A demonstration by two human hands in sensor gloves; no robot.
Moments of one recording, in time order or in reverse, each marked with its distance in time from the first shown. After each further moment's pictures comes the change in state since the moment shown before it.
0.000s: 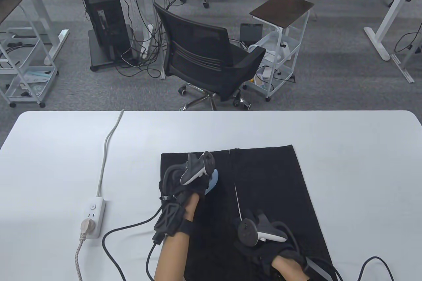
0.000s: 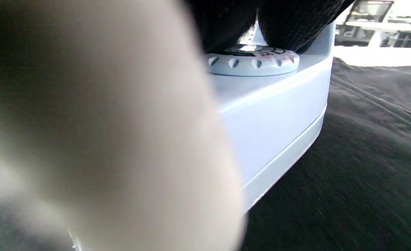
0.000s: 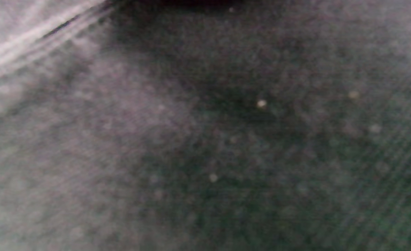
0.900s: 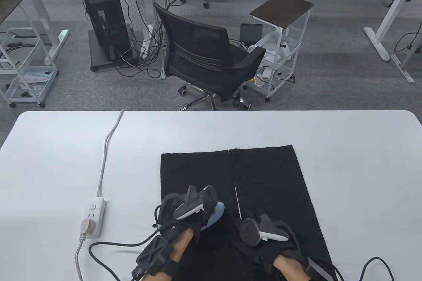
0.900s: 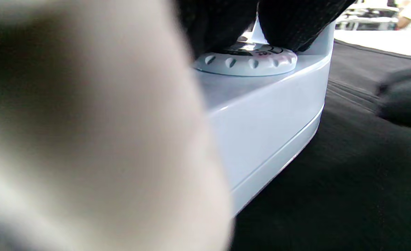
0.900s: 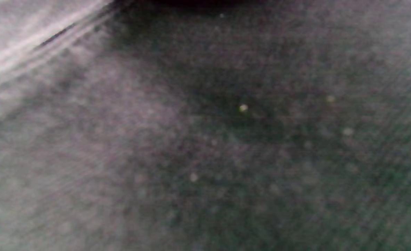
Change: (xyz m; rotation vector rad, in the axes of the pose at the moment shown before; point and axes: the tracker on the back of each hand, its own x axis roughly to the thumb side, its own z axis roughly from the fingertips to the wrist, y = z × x) left_hand 0.006 -0.033 0.118 -0.025 -0.284 -0.075; right_hand -0.004 0.000 0.002 -0.004 -0.005 -0.006
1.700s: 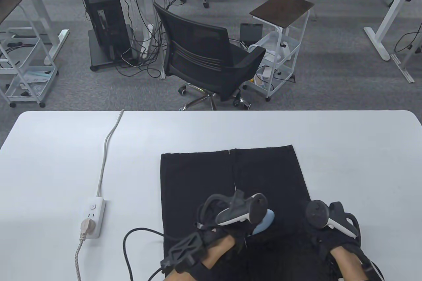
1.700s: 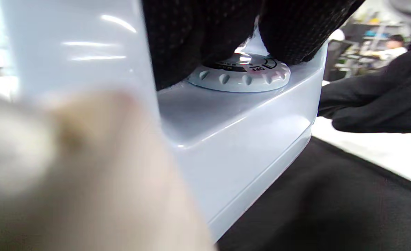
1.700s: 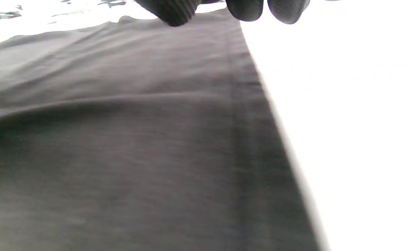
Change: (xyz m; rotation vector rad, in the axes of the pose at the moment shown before) left_hand 0.142 0.066 0.011 0.104 -0.270 0.022; right_hand -0.168 -0.022 0.089 -0.275 0.368 -0.158
